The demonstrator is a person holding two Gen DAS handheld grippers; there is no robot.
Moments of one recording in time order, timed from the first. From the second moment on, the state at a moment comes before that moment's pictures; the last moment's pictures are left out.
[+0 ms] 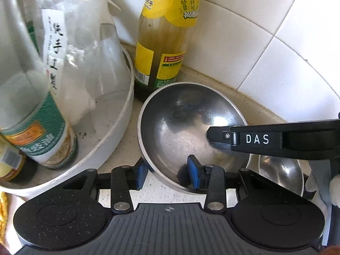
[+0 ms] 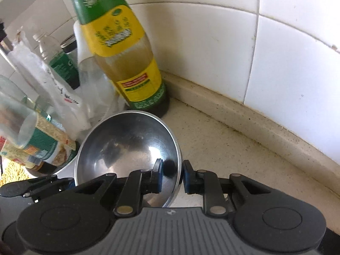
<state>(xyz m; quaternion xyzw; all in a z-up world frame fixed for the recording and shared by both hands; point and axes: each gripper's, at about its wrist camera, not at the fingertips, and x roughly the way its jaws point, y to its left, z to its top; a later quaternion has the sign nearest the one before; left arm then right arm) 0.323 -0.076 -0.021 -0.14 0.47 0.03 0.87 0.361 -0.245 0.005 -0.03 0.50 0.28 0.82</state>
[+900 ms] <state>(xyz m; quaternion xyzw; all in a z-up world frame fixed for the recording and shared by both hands) 0.212 -0.118 0.045 -0.06 0.41 -0.12 0.90 0.222 -0.295 0.074 -0.01 0.48 0.17 0.86</state>
